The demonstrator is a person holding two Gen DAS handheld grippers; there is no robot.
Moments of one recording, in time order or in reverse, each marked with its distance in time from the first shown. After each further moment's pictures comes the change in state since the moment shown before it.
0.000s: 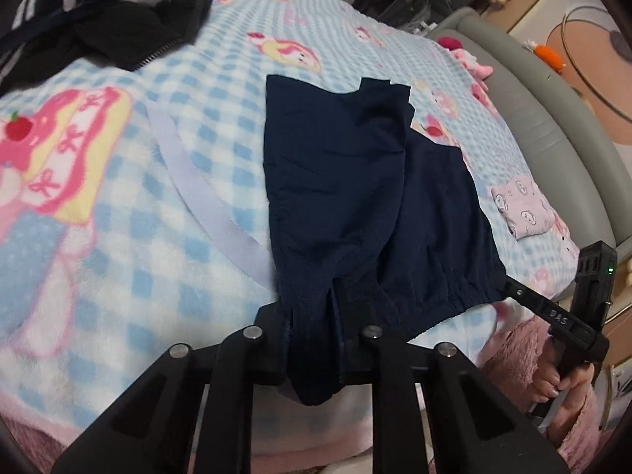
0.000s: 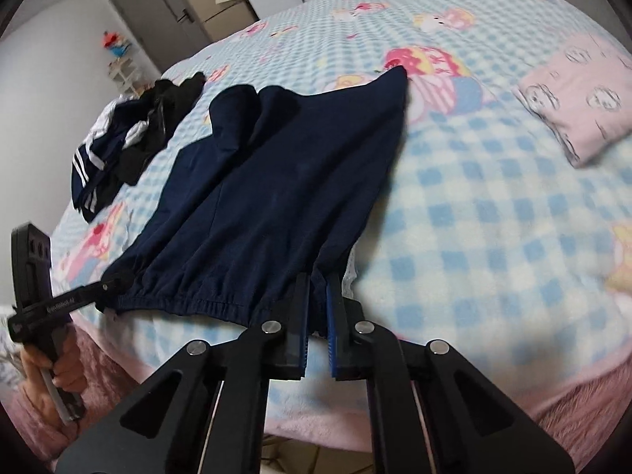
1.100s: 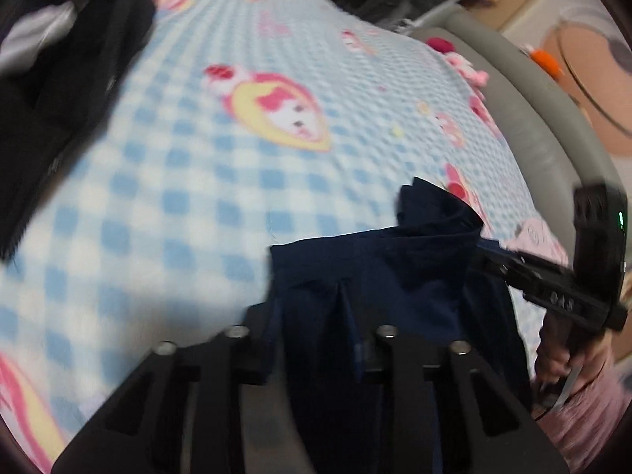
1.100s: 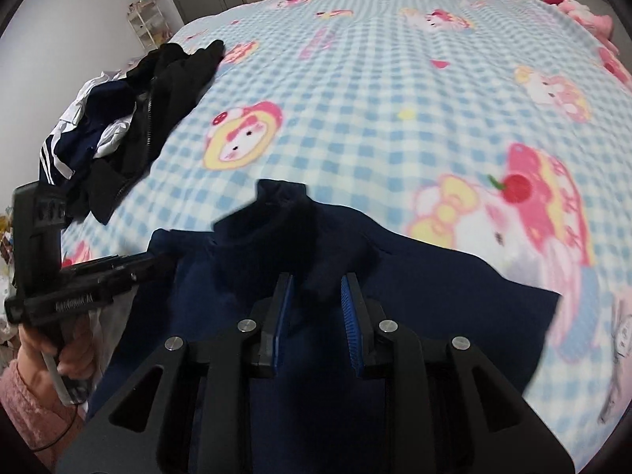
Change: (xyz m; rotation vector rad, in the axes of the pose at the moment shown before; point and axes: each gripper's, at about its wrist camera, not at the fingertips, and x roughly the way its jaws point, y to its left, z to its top) left arm 0.093 0.020 0.146 0.083 0.015 -0.102; right arm 0.131 0.075 0.161 -0.233 0.138 -0.018
